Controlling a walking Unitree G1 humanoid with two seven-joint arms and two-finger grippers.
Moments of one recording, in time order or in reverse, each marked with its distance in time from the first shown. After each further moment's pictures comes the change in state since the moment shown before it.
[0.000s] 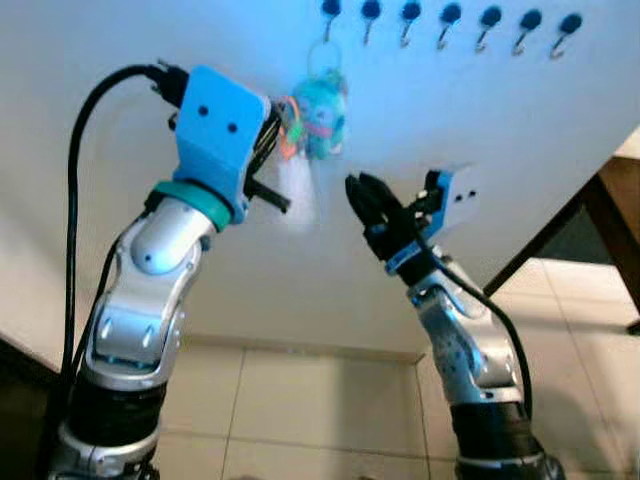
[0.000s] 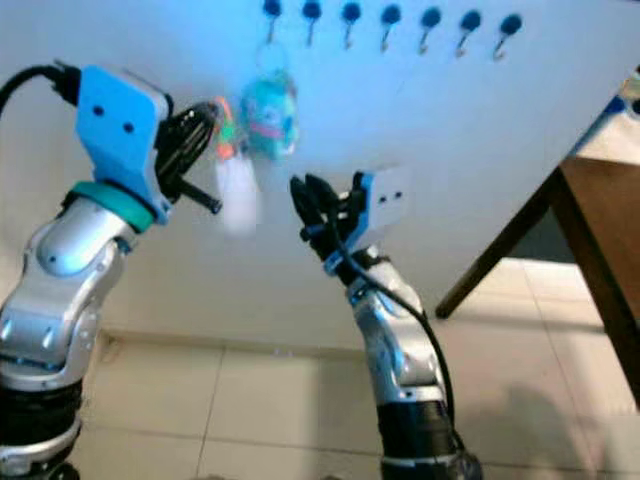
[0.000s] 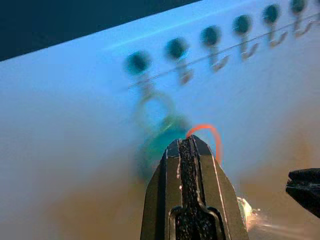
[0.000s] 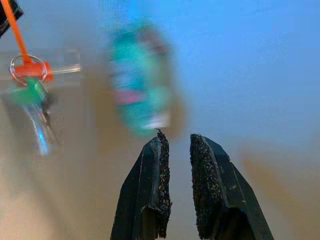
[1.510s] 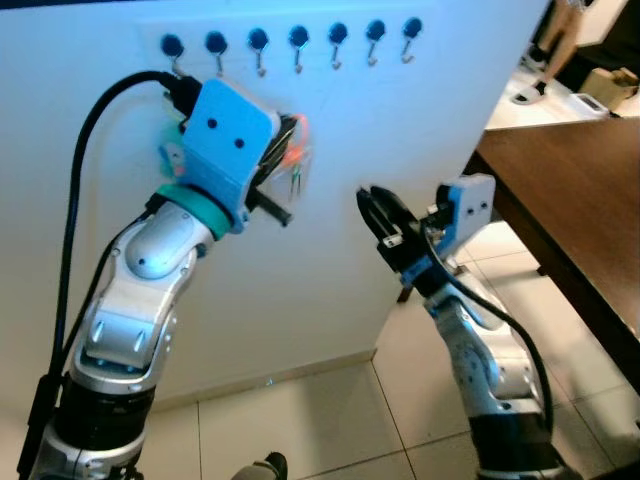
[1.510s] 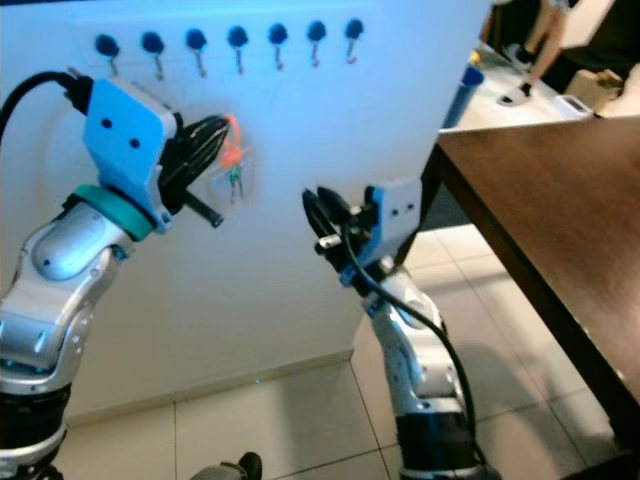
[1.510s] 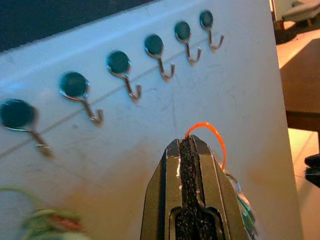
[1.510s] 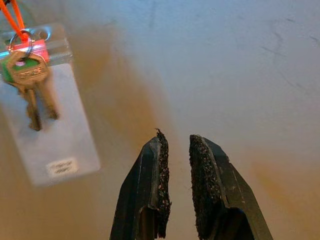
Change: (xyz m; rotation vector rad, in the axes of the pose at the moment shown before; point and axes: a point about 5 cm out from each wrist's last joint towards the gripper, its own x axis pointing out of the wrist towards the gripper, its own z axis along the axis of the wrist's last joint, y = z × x) left arm -0.005 0.002 -0.011 0.050 0.060 -0.058; right arm -0.022 -0.014 -0.010 -0.045 0.067 0.037
